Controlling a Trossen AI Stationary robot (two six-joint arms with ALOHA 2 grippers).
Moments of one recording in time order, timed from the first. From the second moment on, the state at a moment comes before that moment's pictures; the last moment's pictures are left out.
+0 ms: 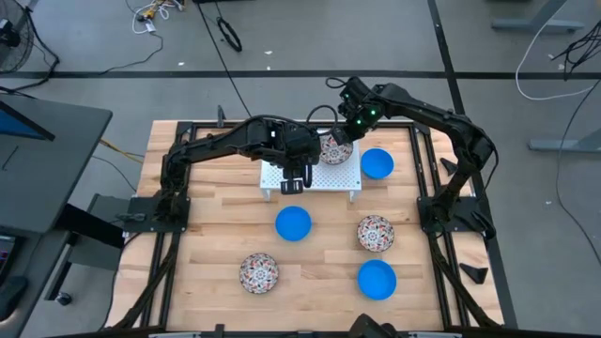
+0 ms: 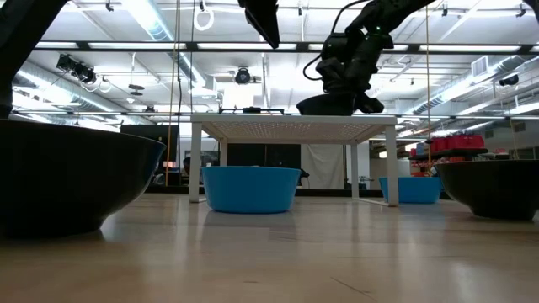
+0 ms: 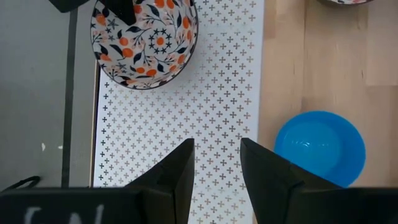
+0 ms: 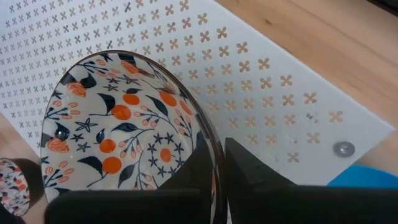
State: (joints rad) left arm 0.08 2.02 2.33 -1.42 -0.24 0.14; right arm -0.67 1.71 1.52 -1.04 -0.33 0.34
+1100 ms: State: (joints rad) left arm 0.08 2.02 2.33 -1.42 -0.24 0.14; right arm -0.67 1.71 1.52 -1.02 -0.42 0.33
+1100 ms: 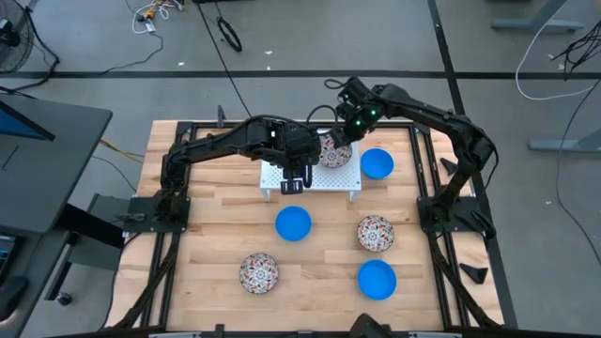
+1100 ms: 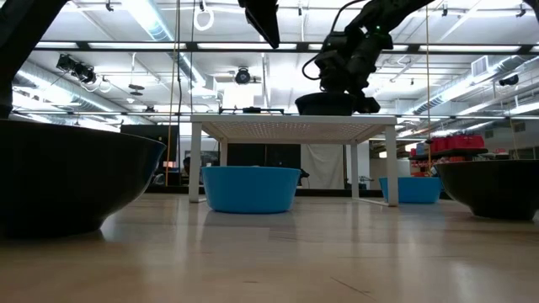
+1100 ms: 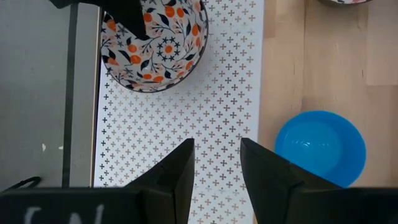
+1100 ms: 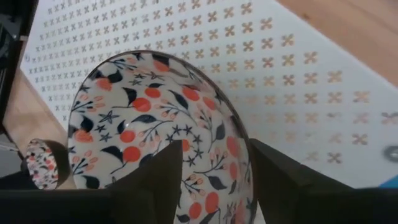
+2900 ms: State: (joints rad) left arm -0.02 1.98 2.33 -1.57 -0.01 -0.58; right arm -0.45 1.26 1.52 -0.91 -0.40 0.25
